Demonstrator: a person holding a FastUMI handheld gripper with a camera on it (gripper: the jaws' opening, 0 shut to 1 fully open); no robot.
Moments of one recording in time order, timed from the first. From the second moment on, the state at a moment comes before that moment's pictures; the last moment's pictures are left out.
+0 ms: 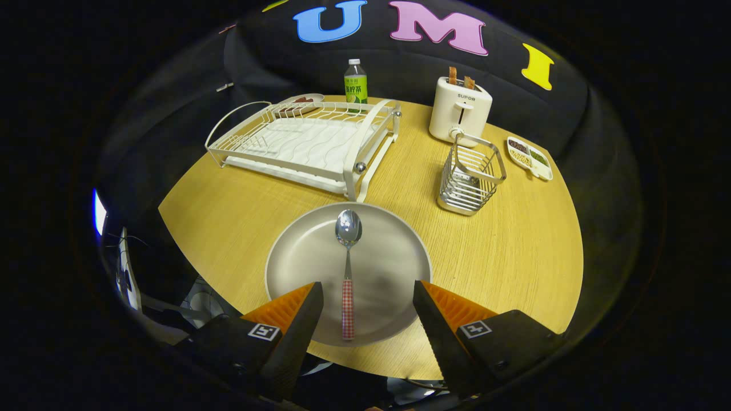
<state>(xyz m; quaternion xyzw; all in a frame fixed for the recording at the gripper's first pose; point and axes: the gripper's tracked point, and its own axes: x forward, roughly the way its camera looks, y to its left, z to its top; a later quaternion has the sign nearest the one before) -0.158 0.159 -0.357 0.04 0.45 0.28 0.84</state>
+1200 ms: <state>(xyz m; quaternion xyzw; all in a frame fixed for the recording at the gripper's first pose) 0.005 0.014 0.047 0.08 0.02 0.11 0.99</state>
